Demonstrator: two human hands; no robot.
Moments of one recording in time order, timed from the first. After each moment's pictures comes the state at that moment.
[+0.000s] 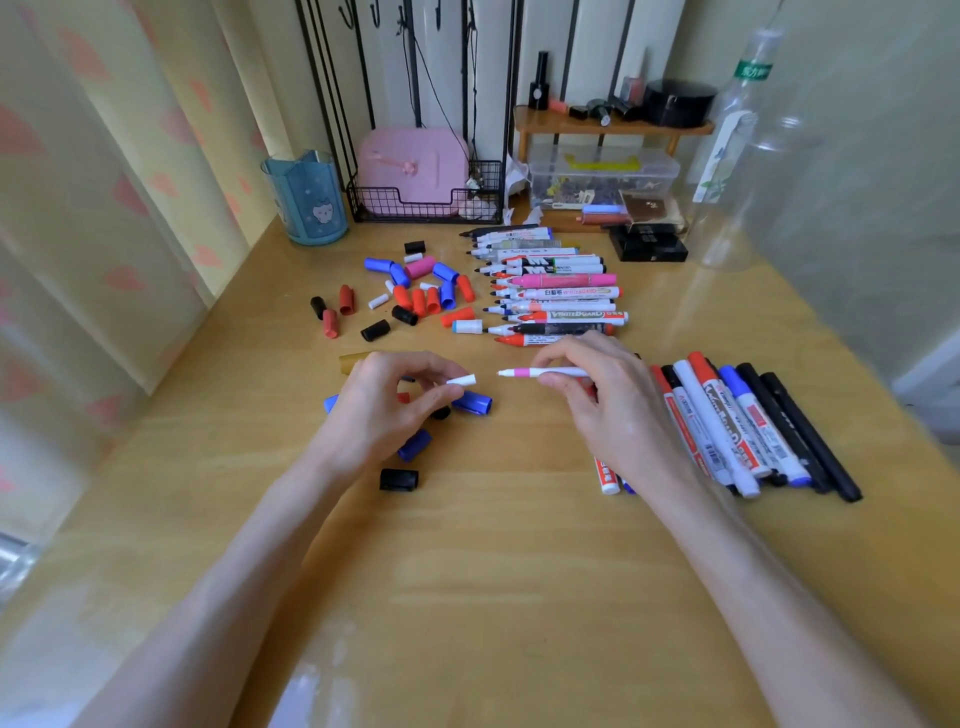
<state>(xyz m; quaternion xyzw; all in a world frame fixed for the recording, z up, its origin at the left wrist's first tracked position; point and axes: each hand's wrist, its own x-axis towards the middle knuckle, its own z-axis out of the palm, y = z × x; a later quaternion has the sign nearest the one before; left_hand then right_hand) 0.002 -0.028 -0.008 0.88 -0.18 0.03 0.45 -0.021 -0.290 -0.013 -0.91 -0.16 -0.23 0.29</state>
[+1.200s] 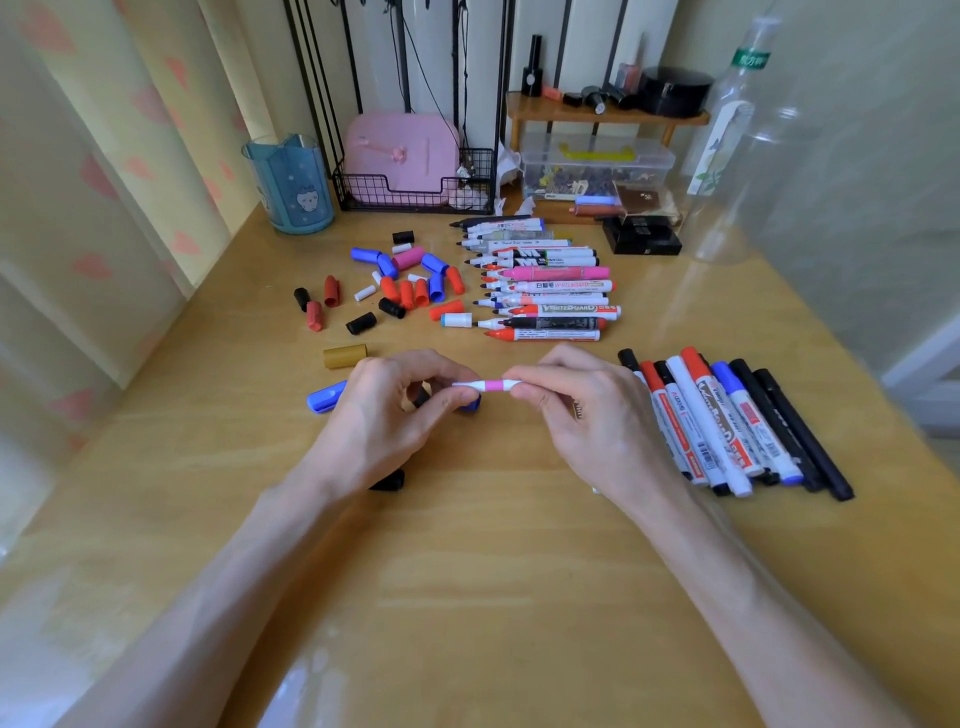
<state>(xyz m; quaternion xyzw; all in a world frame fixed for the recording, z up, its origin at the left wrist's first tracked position) -0.010 -0.043 -0.006 0.85 -0.27 0.11 0.43 -0.037 -0.275 -0.008 -0.89 -0.20 -0.25 0.32</state>
